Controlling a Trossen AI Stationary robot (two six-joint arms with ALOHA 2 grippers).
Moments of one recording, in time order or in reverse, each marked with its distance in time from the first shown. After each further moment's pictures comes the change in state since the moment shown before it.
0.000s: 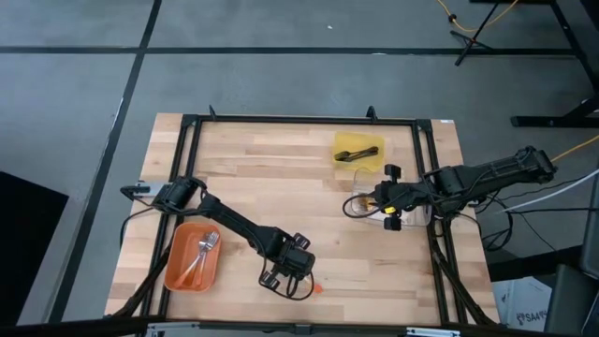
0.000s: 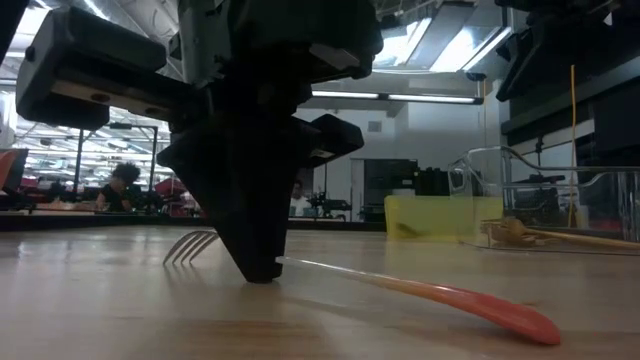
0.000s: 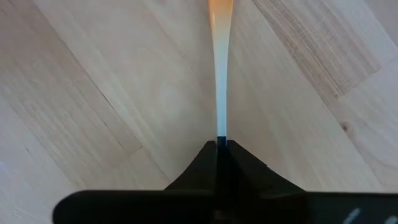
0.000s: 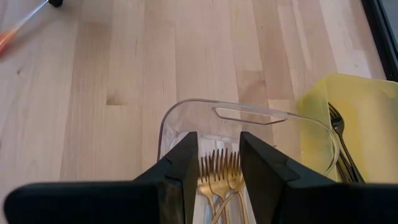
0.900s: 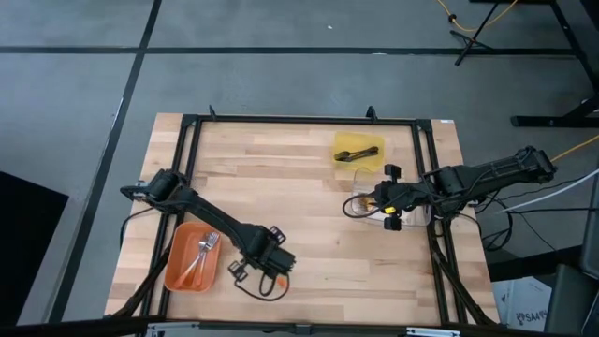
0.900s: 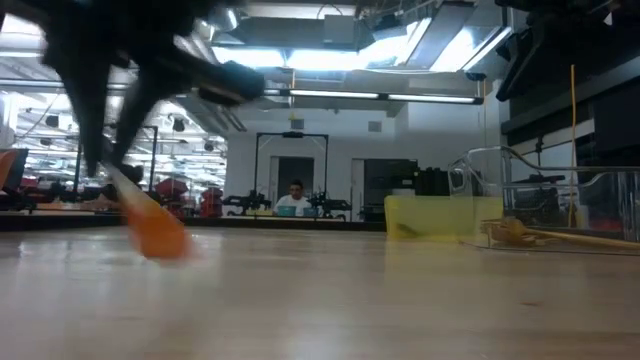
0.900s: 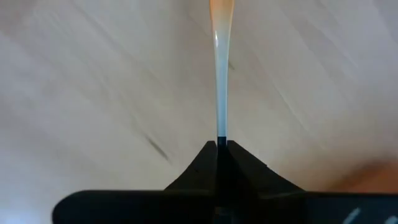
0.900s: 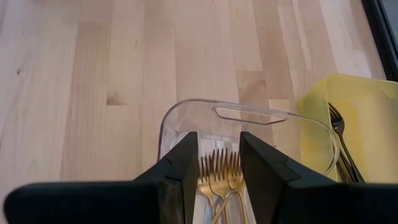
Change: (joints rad) left arm -0.060 -0.167 -0.004 -0.453 0.001 0.079; right arm 0.000 0.000 0.000 0.000 0.000 0.000
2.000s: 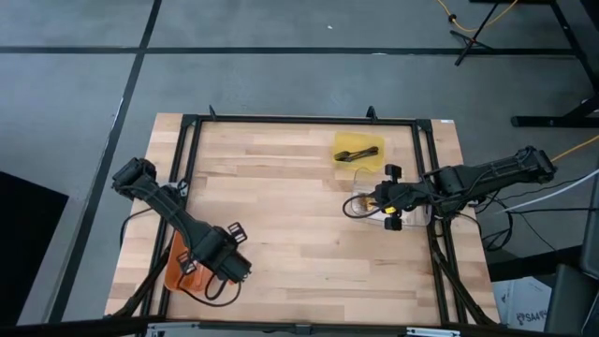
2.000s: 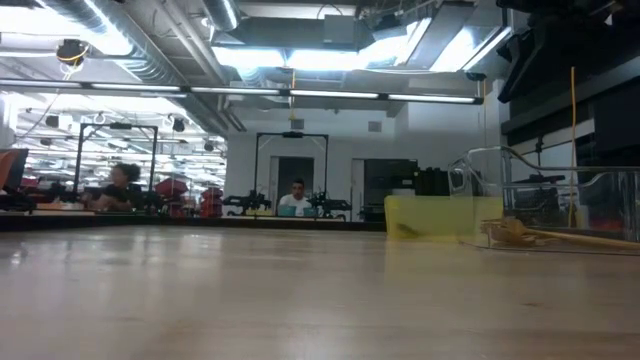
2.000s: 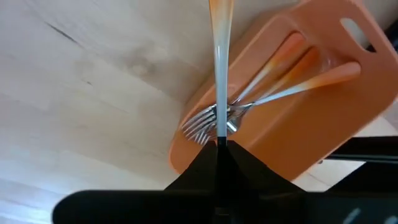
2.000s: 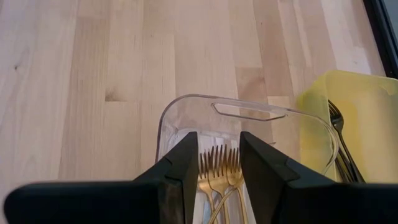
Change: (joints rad) left arm -0.181 -0.260 -0.006 -0.457 0.013 0.019; right arm 0.000 0.000 0.000 -0.014 0.000 0.000
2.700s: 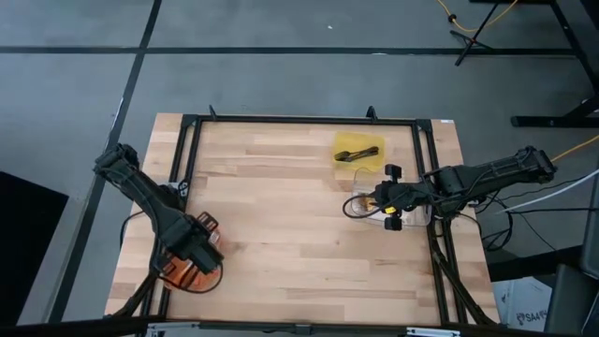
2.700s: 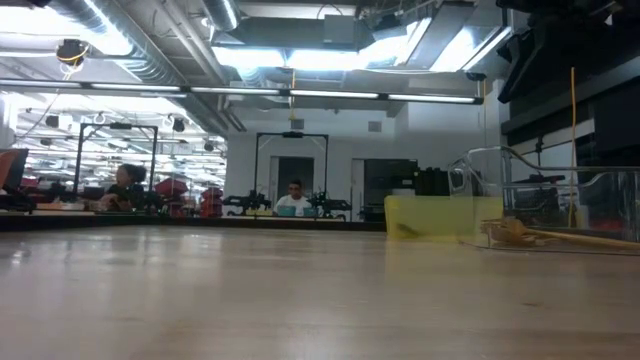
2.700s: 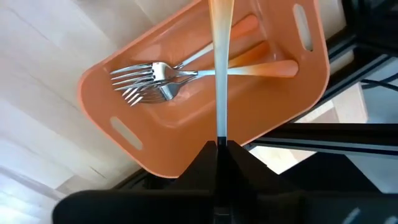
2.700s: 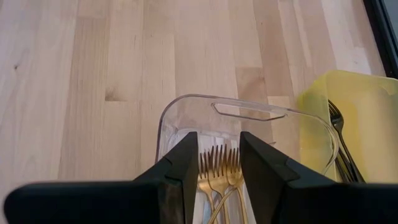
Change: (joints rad) left arm -0.079 -0.233 -0.190 -0.001 0.148 -0.395; right arm 0.000 0.000 0.000 0.000 0.000 0.000
